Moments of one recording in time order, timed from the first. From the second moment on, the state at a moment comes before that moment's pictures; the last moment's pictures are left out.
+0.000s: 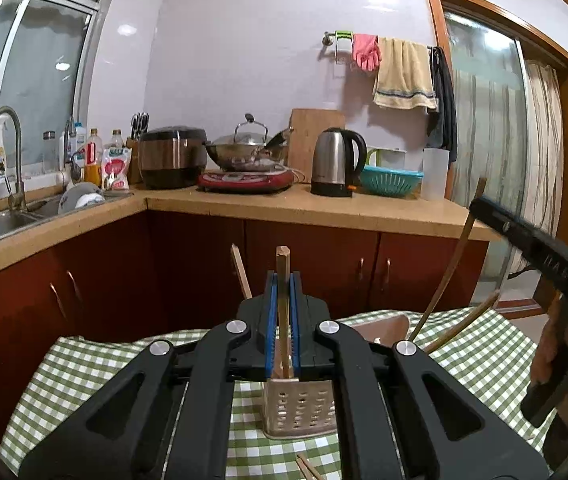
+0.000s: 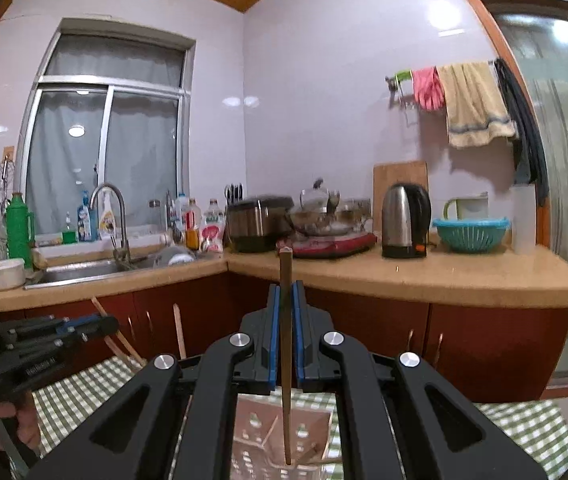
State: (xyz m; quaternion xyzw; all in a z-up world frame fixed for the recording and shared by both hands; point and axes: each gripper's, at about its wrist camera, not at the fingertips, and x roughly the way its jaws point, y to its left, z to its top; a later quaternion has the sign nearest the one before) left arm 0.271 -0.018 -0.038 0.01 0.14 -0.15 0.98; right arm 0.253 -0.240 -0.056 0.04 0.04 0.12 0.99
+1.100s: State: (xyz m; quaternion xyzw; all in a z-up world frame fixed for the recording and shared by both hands) left arm 0.209 -0.001 -0.073 0.01 0.15 -0.11 0.98; right arm 0.172 -0.236 -0.096 0.04 0.09 0.09 0.99
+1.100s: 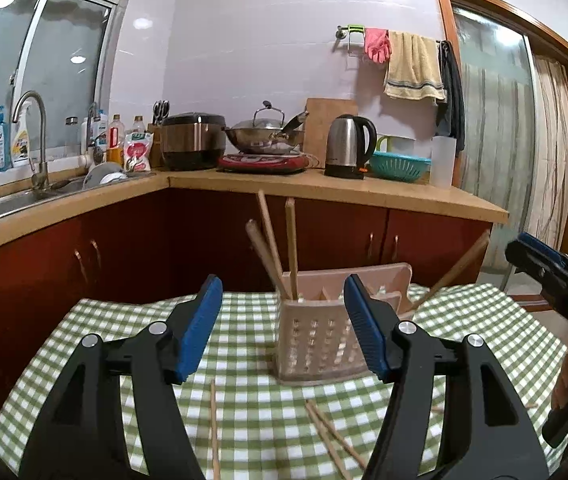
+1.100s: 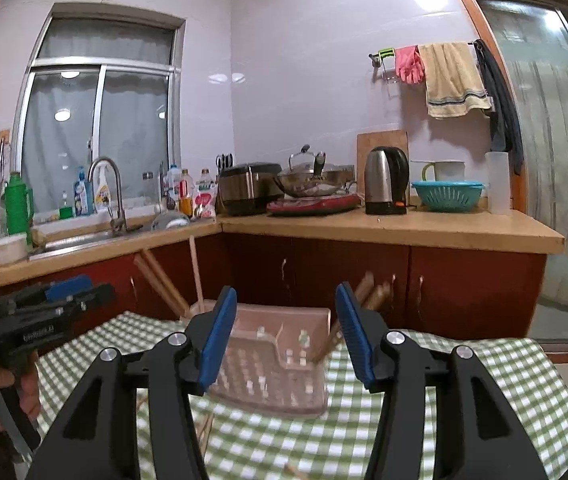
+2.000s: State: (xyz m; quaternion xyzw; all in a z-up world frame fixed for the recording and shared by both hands) left arm 0.118 0.027 -0.200 0.04 0.27 -0.05 0.96; right arm 0.102 -0.174 -0.243 0.03 0.26 0.18 0.95
